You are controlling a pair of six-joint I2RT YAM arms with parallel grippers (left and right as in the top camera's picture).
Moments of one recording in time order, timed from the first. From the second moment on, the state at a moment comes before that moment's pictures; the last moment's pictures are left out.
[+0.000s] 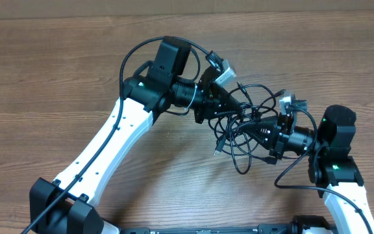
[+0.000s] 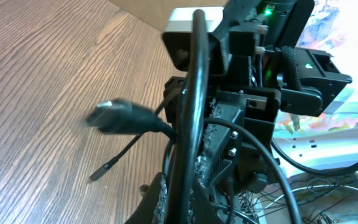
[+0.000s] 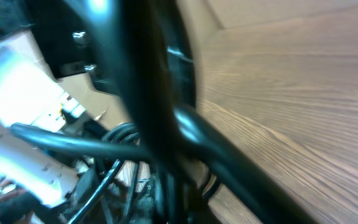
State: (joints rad) left arm -0.50 1.64 1.44 -0.60 1.09 0.16; right arm -0.04 0.99 0.55 0.02 -1.22 0.25
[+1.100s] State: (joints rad) left arm -0.45 1.64 1.44 -0.61 0.89 0.11; right arm -0.04 0.99 0.55 -0.01 -1.00 0.42
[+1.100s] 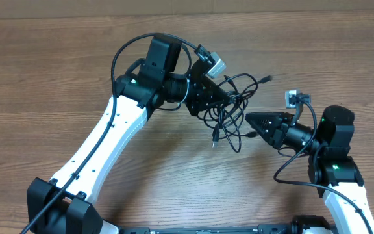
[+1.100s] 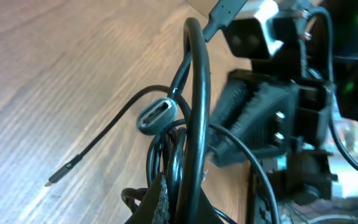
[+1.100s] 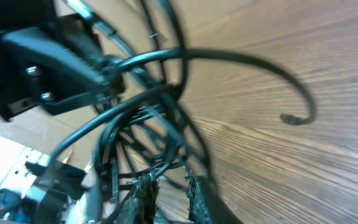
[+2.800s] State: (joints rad) left arm -0.66 1.64 1.44 -0.42 0.70 0.02; right arm -0.04 0.99 0.55 0.10 -1.09 0.80
